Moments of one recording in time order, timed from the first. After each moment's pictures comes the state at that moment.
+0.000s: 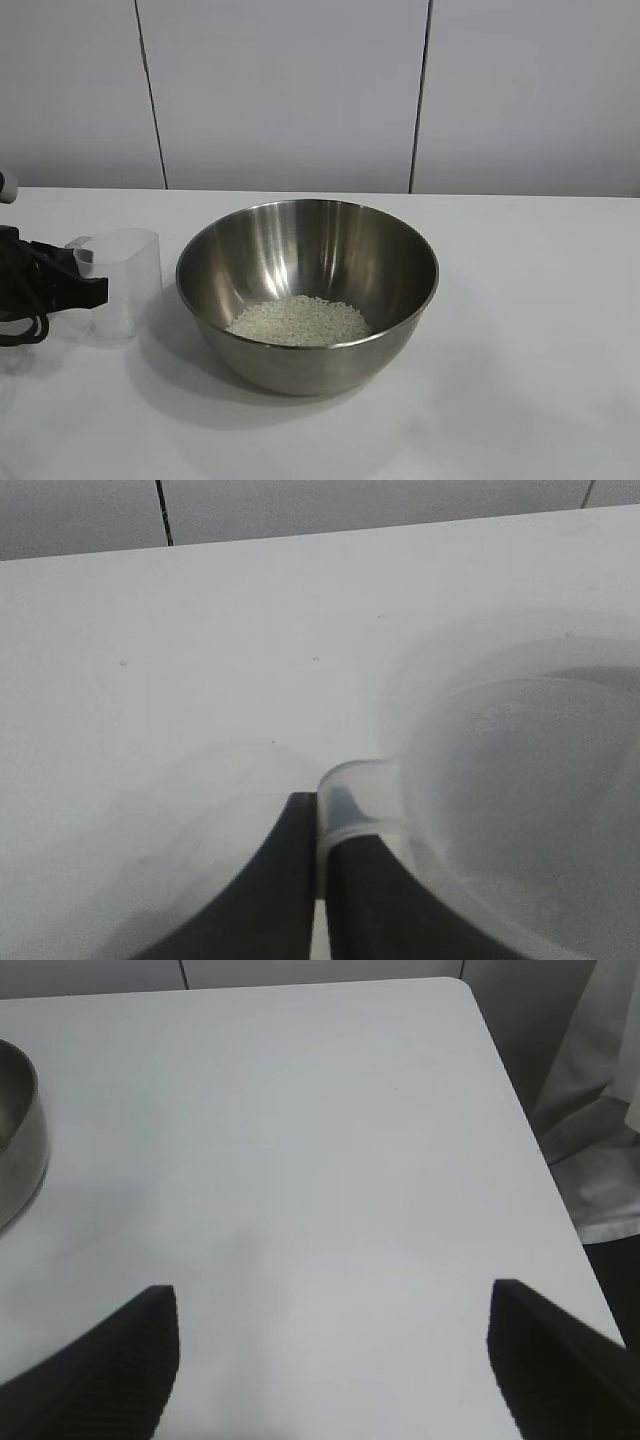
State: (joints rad) left arm -0.20 2.06 -0.47 0.11 -1.15 0.01; right arm -0.17 -0.02 -0.47 -0.01 1.08 -0.08
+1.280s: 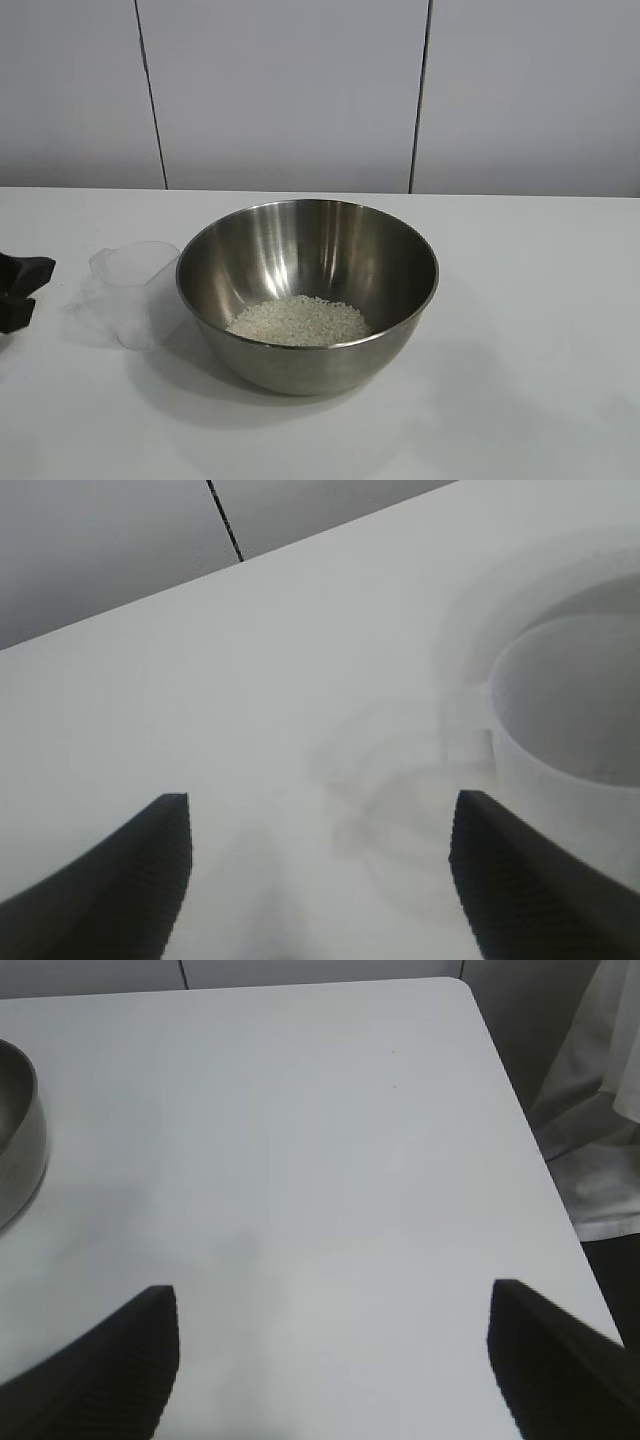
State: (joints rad) left arm -0.19 1.41 -0.69 0.02 0.09 0.27; right arm -0.17 -0.02 -0.47 -0.01 1.08 -0.08
